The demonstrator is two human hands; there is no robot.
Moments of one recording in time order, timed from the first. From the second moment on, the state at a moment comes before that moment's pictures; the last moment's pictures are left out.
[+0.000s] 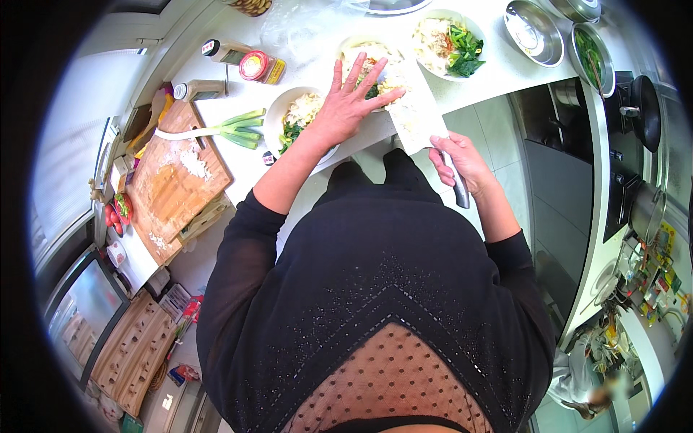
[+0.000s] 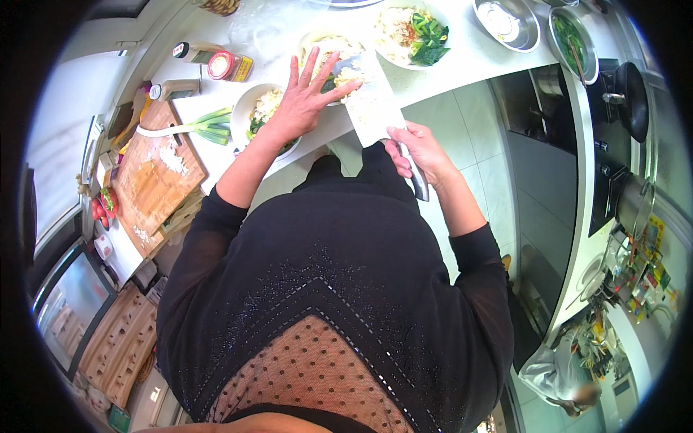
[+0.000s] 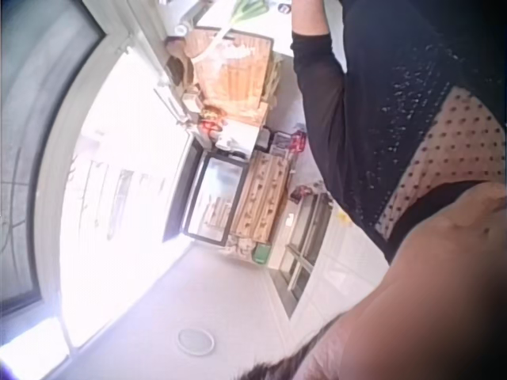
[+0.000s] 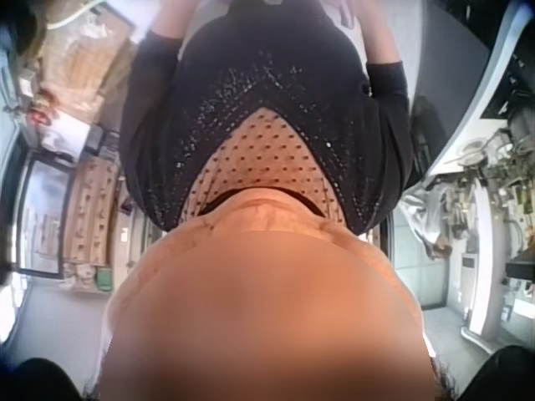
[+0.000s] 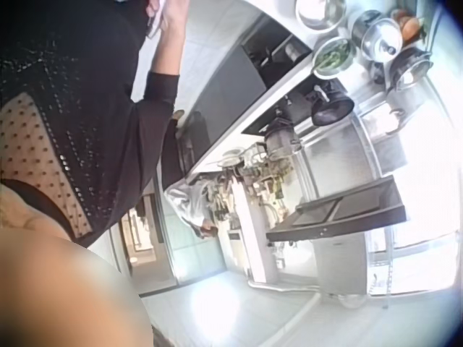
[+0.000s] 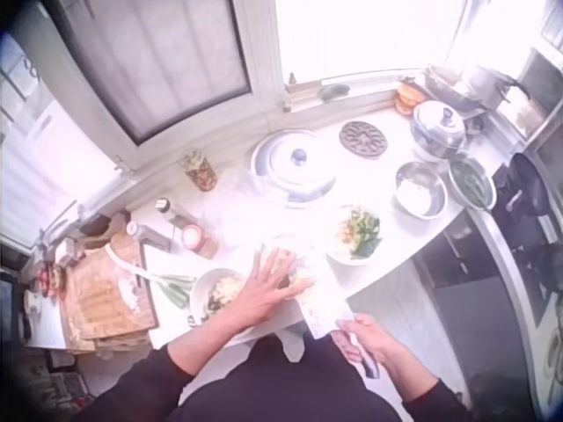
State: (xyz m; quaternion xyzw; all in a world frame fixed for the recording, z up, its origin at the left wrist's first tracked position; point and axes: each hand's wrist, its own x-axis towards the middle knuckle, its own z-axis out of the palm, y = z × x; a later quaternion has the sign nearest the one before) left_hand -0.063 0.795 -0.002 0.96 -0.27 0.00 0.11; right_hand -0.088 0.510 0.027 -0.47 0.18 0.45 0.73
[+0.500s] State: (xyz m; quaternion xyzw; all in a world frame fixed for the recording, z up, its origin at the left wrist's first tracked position) left_hand -0.065 0.805 0.010 0.96 -0.24 -0.05 0.10; right_hand -0.090 0.487 0.052 -0.51 0.21 0.41 0.72
